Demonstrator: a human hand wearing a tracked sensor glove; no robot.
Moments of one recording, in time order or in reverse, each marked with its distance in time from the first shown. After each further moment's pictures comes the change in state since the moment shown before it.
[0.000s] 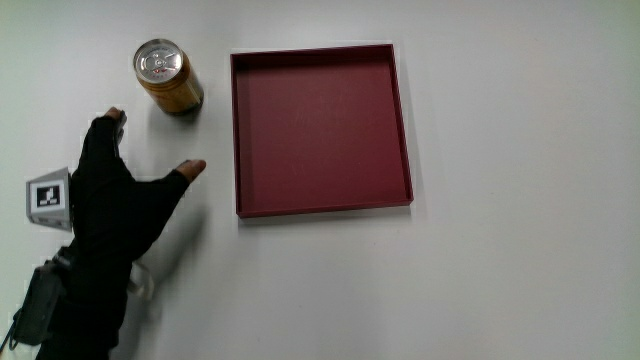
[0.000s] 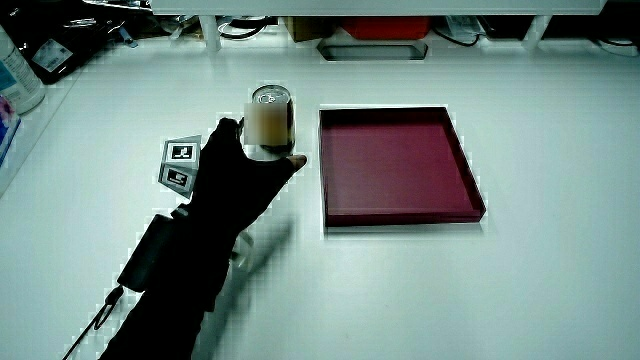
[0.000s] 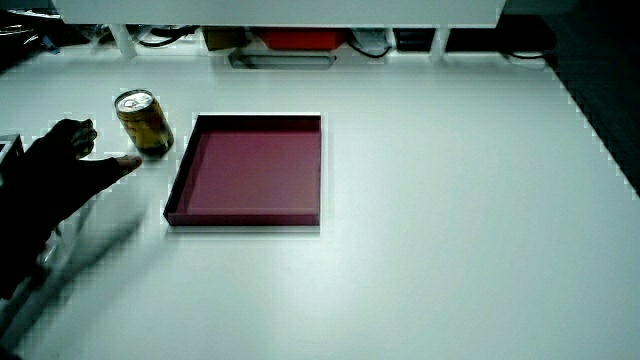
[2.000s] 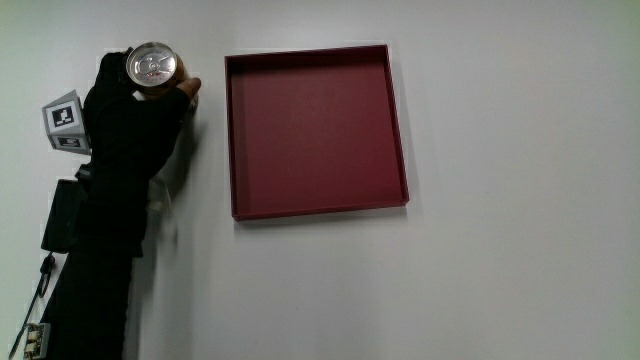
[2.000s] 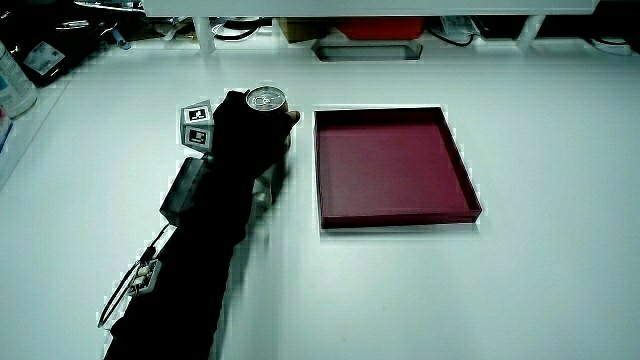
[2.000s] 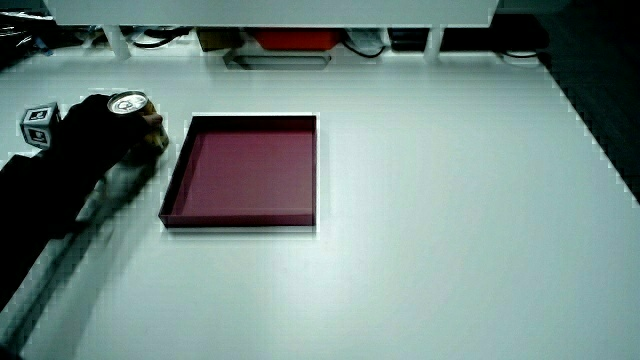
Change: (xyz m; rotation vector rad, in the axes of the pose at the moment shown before) arm 0.007 0.069 -0.017 0.129 -0.161 -0.056
